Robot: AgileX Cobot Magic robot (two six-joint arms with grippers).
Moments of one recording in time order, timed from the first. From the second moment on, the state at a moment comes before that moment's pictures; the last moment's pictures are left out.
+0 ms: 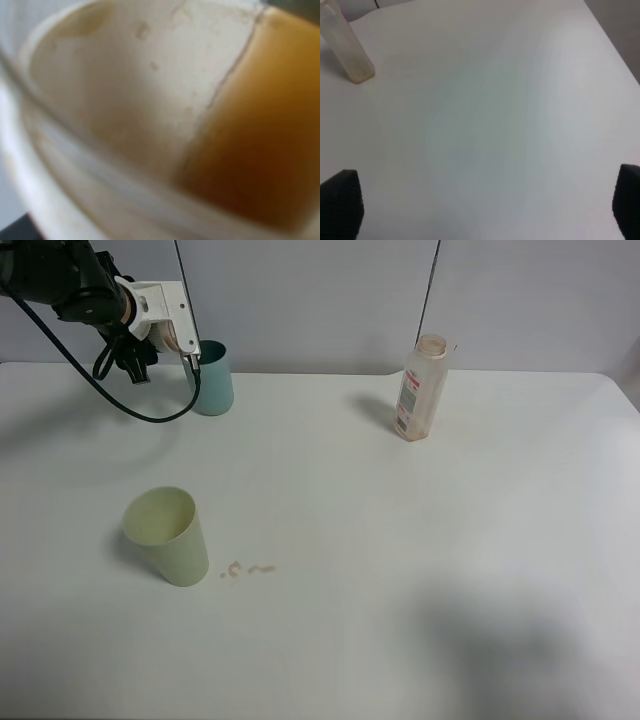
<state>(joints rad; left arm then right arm) -0.19 2.06 -1.42 1.06 0.30 0.16 0.07 0.00 -0.50 -0.16 1.07 0.26</state>
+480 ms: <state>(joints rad) -0.20 2.06 -1.48 1.11 0.32 0.17 0.07 0.00 -0.50 -0.16 1.07 0.26</state>
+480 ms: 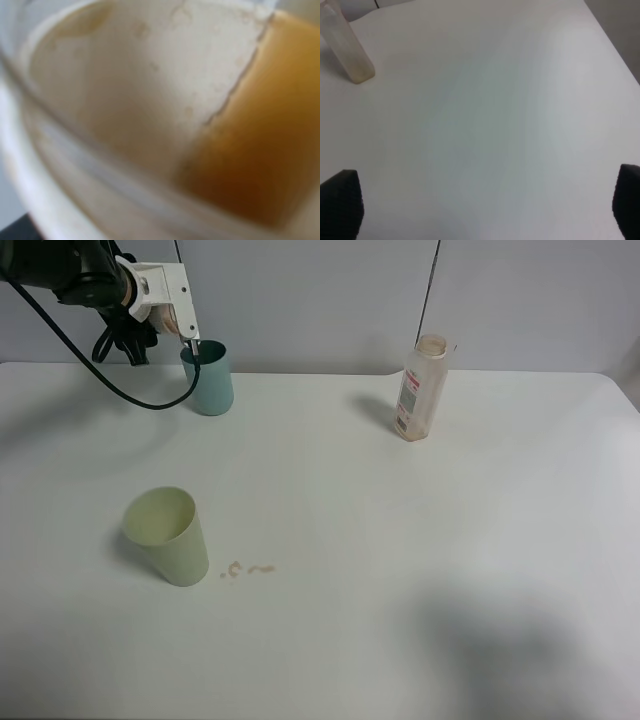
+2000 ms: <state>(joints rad) -0.23 2.06 -1.48 1.21 0.33 0.29 0.07 0.00 -0.50 -0.16 1.07 0.26</state>
